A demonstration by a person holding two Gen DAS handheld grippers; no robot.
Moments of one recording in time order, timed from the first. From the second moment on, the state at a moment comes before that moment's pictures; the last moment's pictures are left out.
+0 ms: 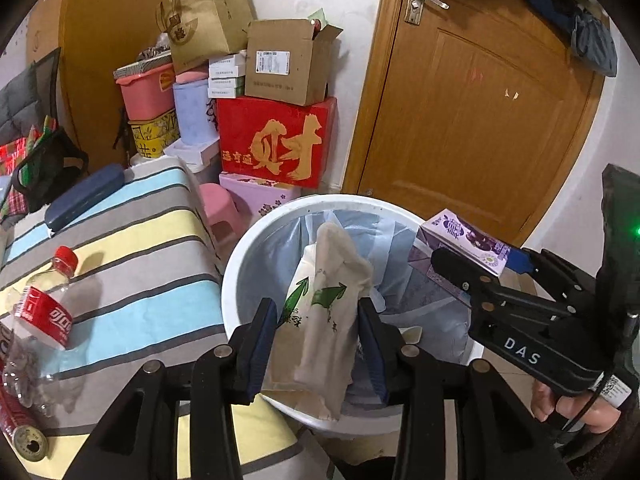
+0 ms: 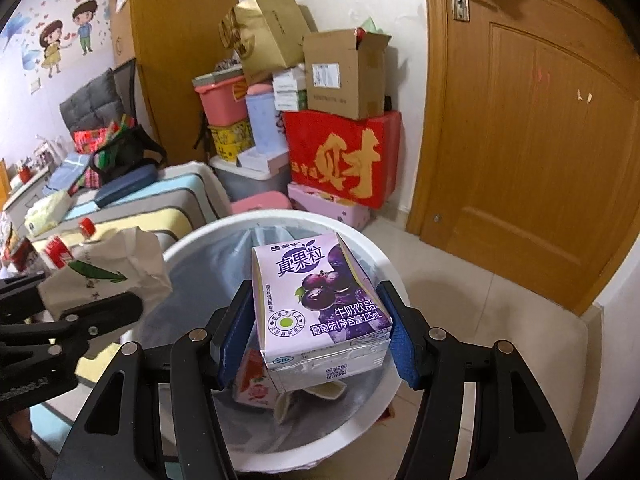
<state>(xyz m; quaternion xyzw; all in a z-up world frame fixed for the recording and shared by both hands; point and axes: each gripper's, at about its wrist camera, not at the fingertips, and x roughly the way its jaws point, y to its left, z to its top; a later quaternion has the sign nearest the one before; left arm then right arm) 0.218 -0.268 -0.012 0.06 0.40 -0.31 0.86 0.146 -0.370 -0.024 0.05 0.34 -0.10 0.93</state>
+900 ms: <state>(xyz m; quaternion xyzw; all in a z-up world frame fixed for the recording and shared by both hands) 0.203 -0.244 0.004 0.05 0.38 -0.30 0.87 0.134 -0.363 -0.012 0.04 0.32 -0.10 0.94</state>
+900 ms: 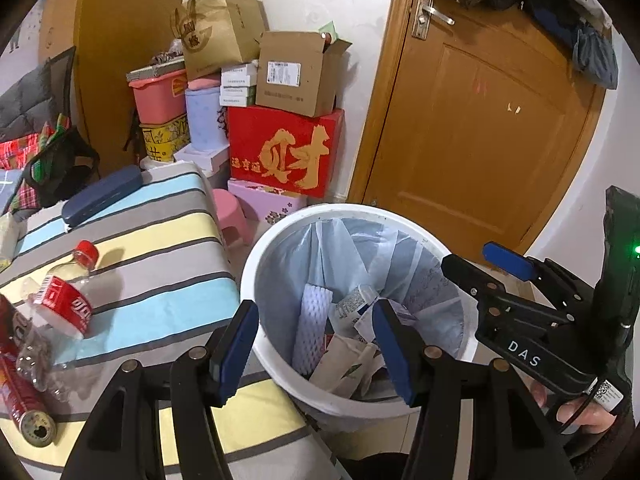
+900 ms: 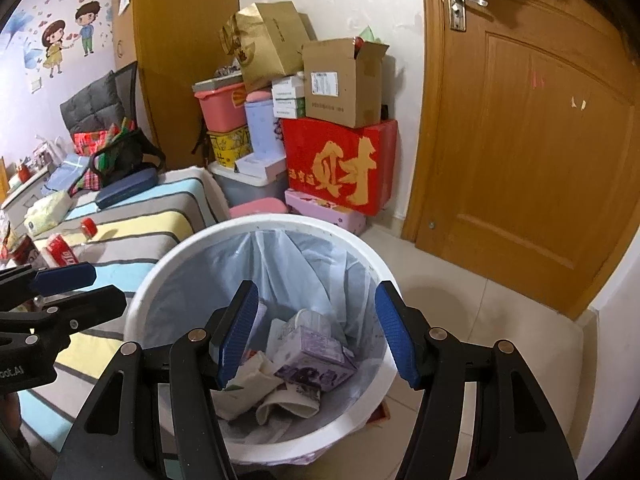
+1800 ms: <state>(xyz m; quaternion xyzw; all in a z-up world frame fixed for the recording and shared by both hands) 0.157 -0.115 0.033 -0.01 0.34 -0.22 0.91 0.110 -0.295 0.012 0.02 0.27 -0.07 0.96</state>
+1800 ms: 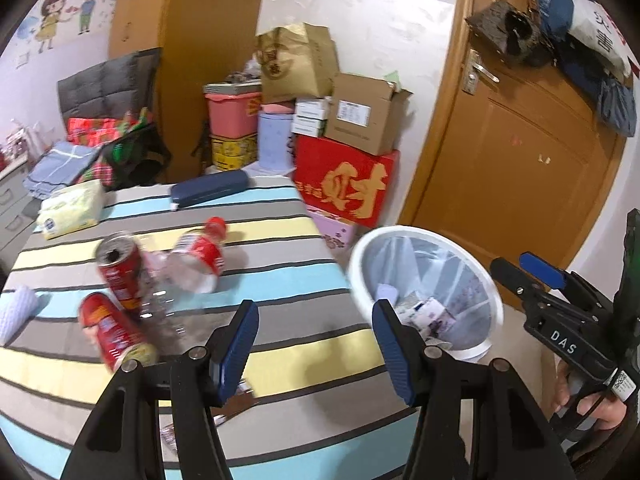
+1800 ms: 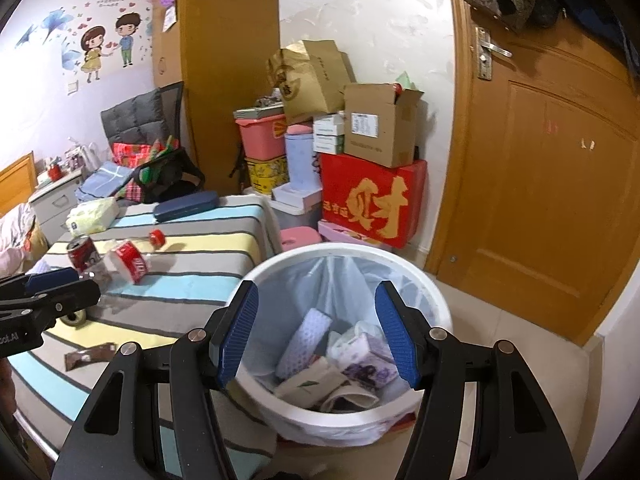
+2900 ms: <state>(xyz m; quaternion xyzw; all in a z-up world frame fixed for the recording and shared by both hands) 0.187 0.046 -0.005 -0.09 0.38 -0.08 0.92 0.173 -0.180 -0.001 0.00 0.30 0.05 0.95</state>
